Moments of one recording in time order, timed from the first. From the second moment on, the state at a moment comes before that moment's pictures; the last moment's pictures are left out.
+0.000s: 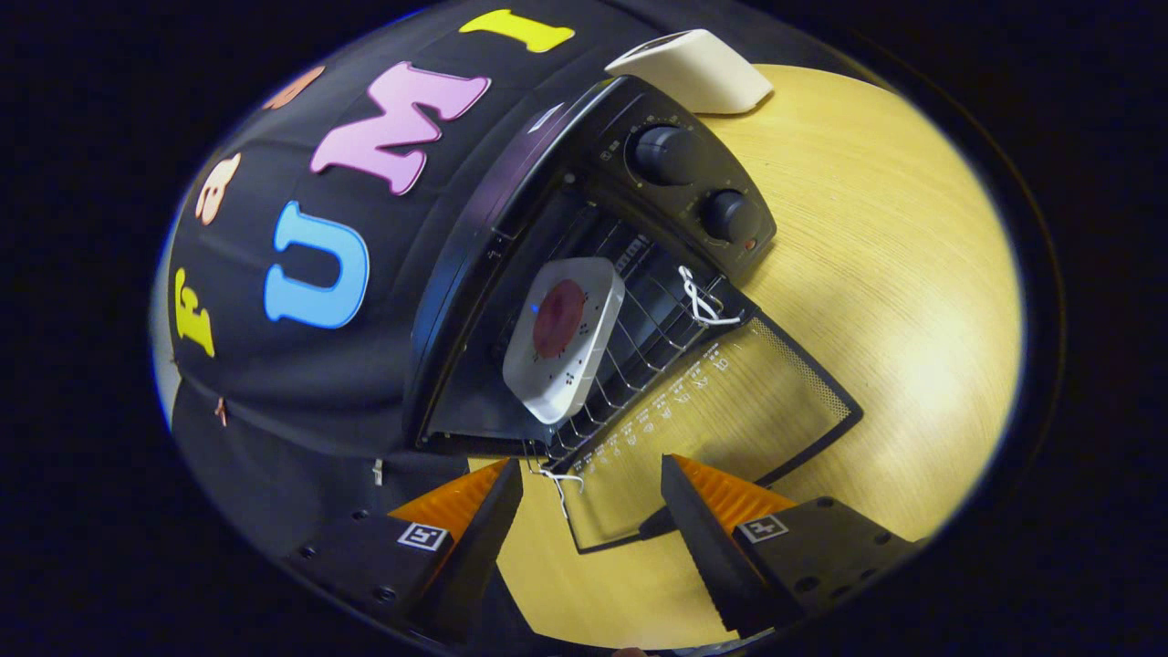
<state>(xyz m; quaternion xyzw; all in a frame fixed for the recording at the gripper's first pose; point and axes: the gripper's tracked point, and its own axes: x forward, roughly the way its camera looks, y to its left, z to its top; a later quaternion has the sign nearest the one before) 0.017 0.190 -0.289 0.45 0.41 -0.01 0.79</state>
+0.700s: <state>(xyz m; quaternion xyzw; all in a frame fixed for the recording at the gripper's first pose) -0.058 0.160 -0.333 0.07 0.44 0.09 0.89</state>
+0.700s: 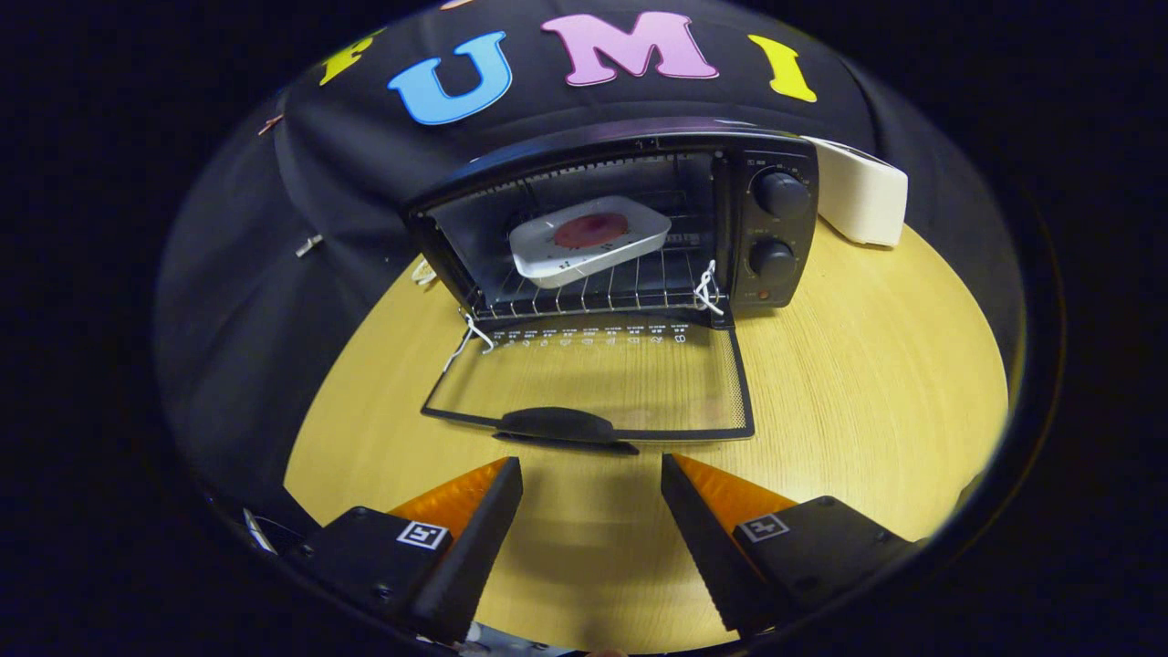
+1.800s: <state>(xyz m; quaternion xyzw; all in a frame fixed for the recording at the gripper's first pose) -0.028 0.167 -0.362 0.00 0.44 0.04 0.90</state>
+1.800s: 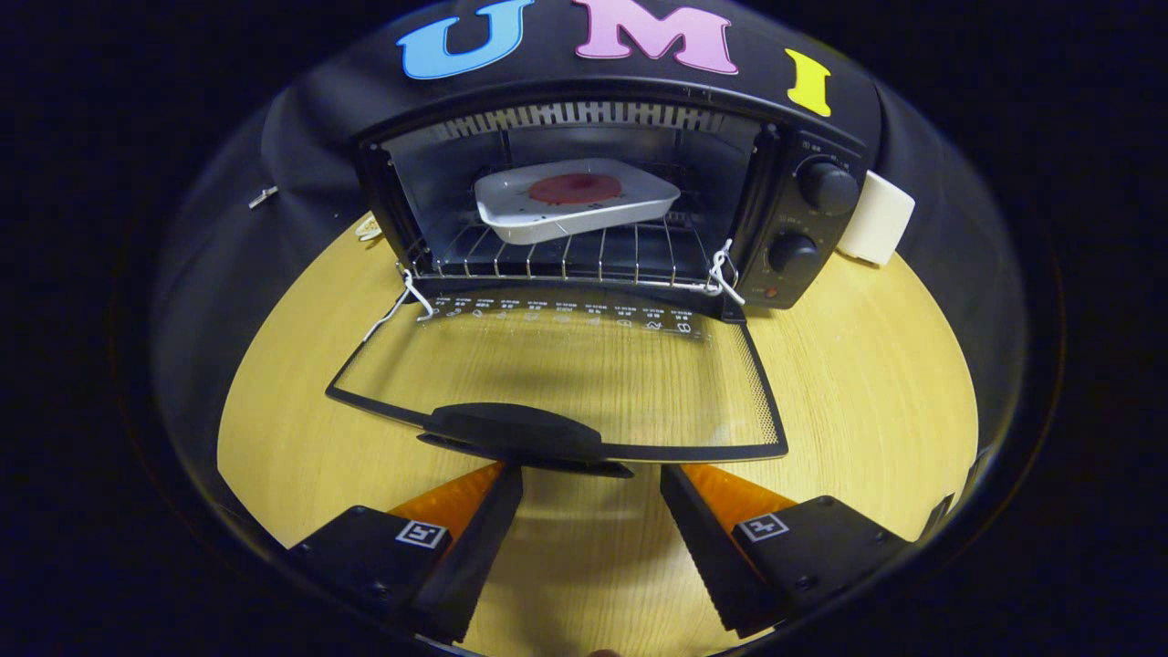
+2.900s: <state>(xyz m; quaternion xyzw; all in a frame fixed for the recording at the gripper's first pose) 0.062 0.076 -0.120 0.04 0.16 0.04 0.99</state>
